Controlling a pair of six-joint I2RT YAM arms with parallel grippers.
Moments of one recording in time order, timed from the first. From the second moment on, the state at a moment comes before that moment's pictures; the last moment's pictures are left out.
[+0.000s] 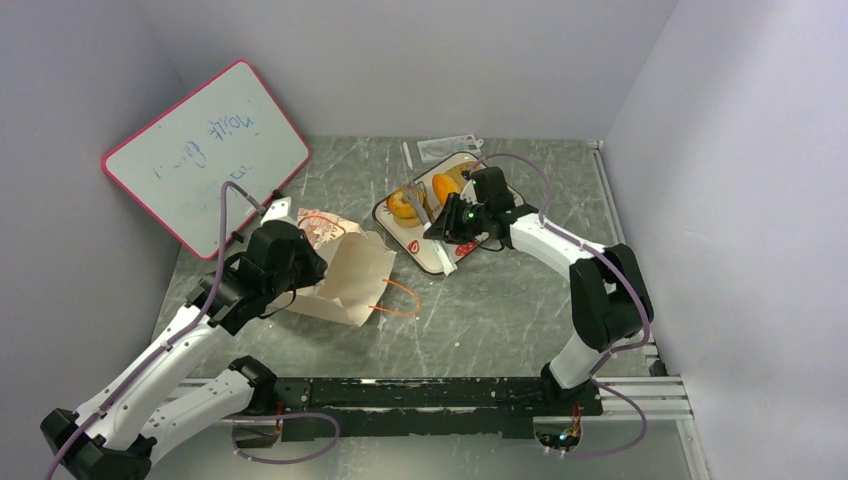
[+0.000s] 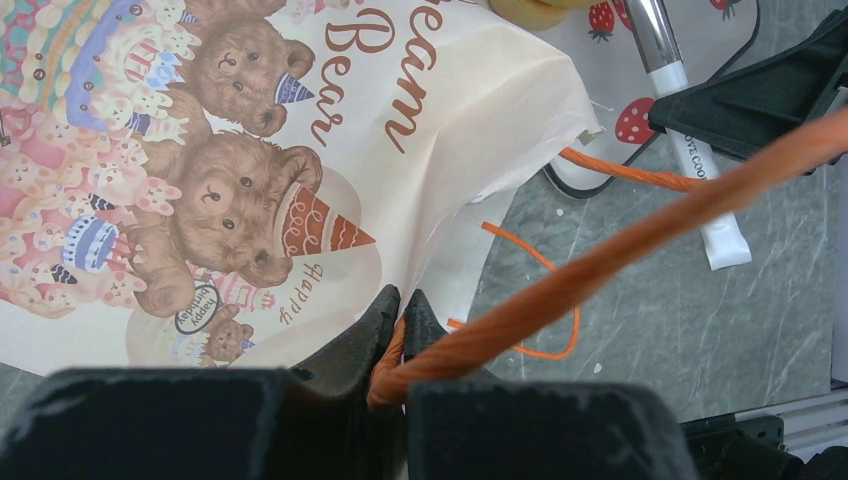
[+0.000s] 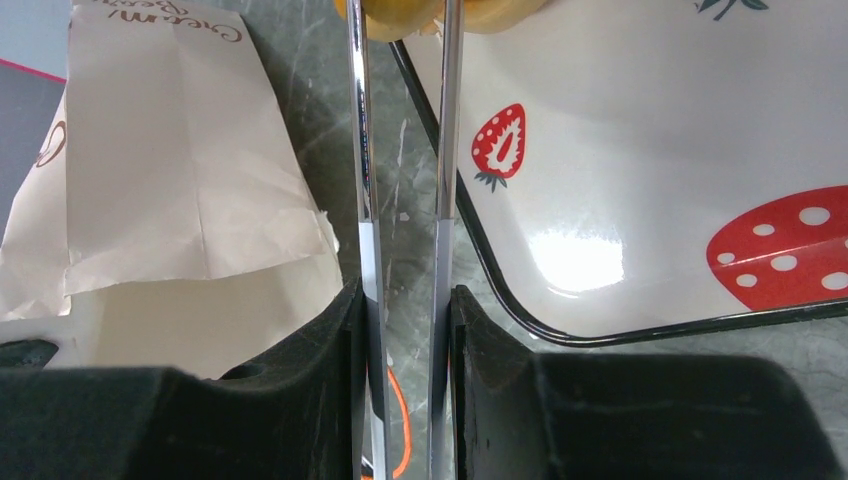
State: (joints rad) left arm -0.60 0.82 0.84 -0.68 -0.24 -0.73; right arm 0.43 1.65 1.07 -0.19 -0.43 0.62
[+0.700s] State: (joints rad) left arm -0.60 0.83 0.84 -0.68 -0.24 -0.73; right arm 0.38 1.64 1.03 -0.15 -0.44 0.66
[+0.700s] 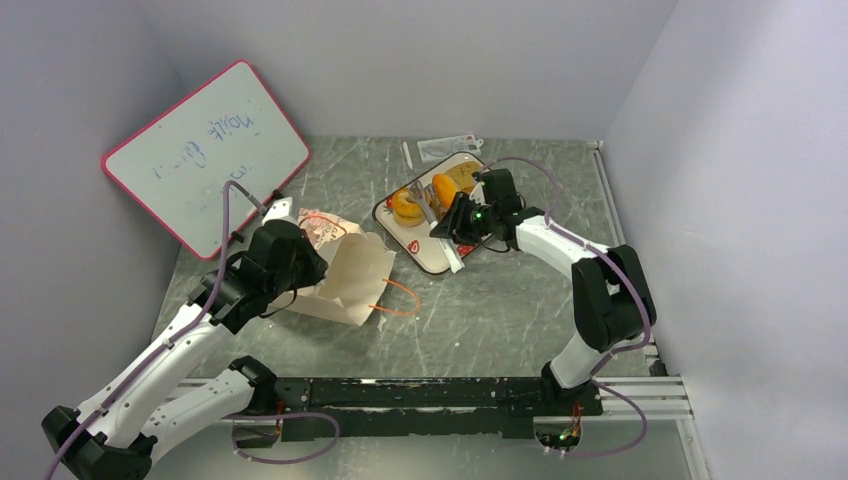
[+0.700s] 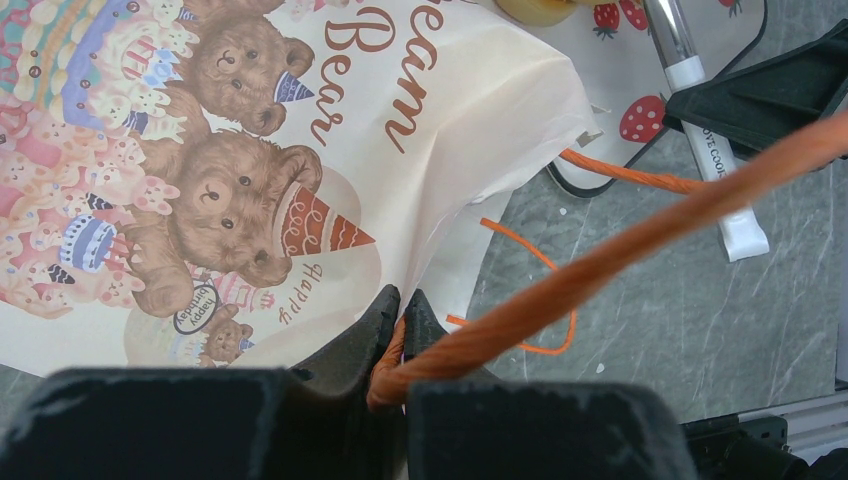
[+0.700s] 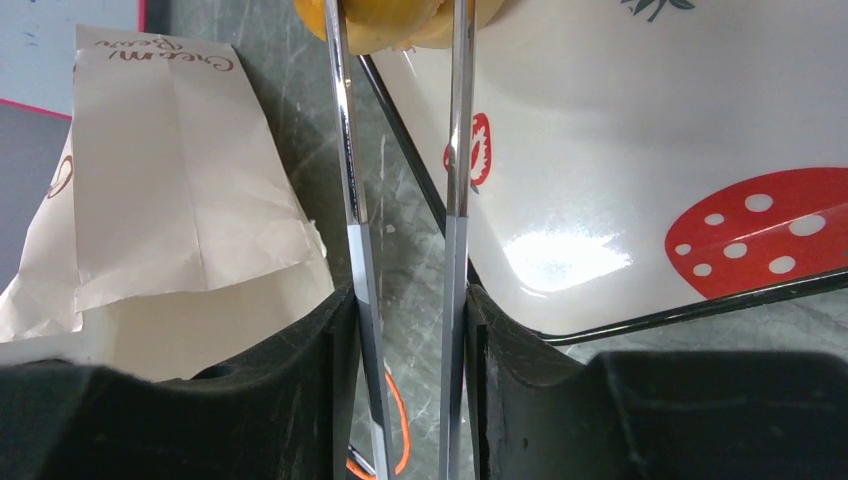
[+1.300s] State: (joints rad) left arm -0.60 0.83 0.84 -0.68 -0.24 -0.73; right arm 0.36 1.64 1.02 -0.15 -0.45 0.68
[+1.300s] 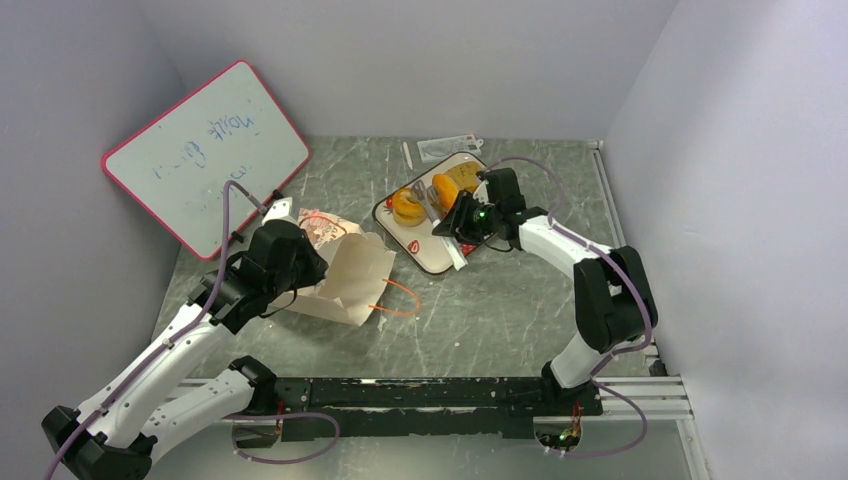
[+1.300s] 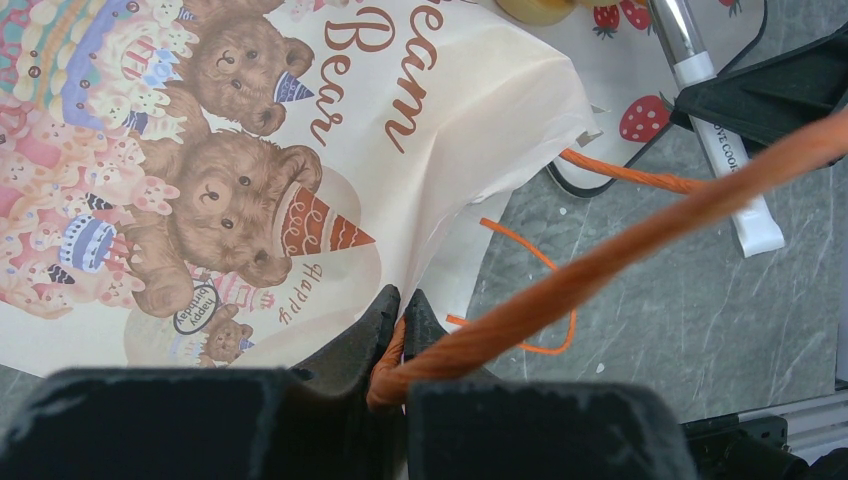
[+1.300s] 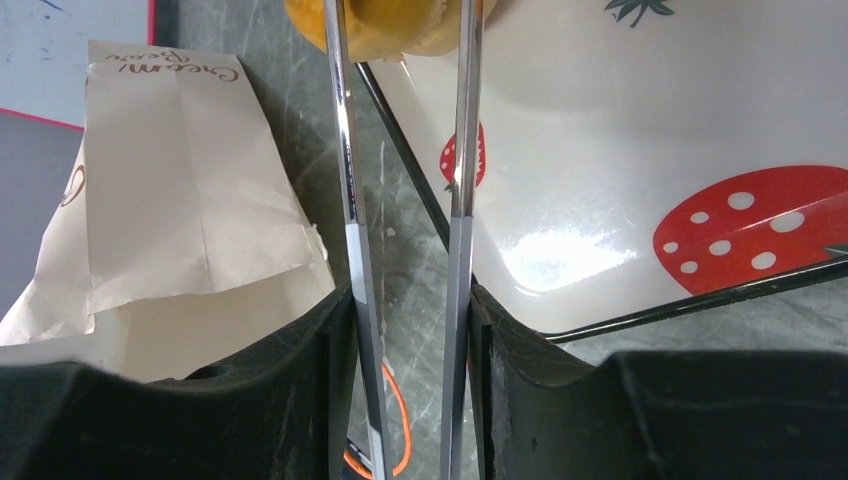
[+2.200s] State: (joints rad) left arm -0.60 0.83 0.84 -0.68 -0.23 -0.73; right arm 0.35 1.57 1.02 -0.20 -0.42 0.66
